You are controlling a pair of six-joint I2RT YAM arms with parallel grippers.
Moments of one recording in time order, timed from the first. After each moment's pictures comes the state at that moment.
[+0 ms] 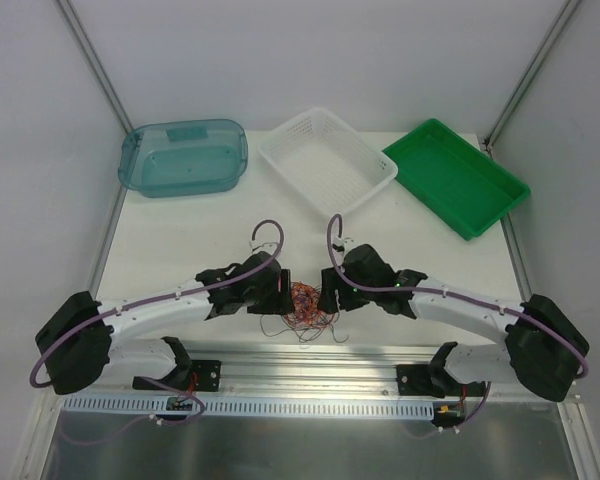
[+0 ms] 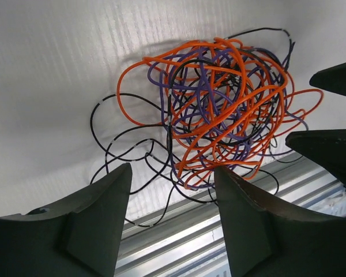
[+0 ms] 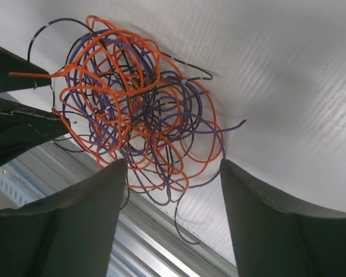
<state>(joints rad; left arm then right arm) -0.92 1.17 0.62 -0.37 -0.06 -0.83 0.89 1.23 0.62 -0.23 -0.09 0.57</state>
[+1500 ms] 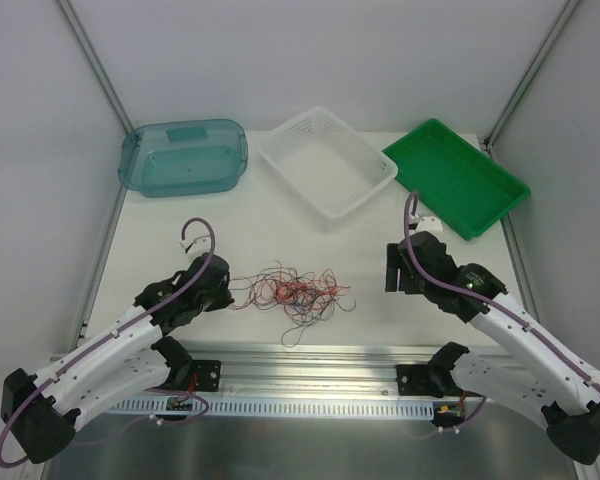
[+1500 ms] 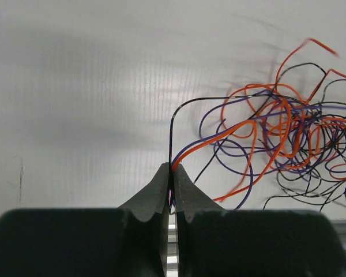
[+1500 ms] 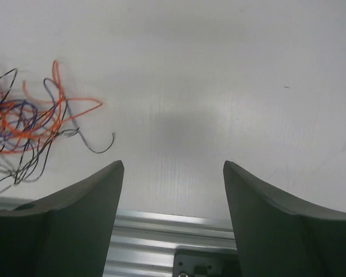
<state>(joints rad) -0.70 0.74 0.55 -0.71 -0.33 -0.83 0.72 0.85 0.86 -0.92 0.43 0.53</state>
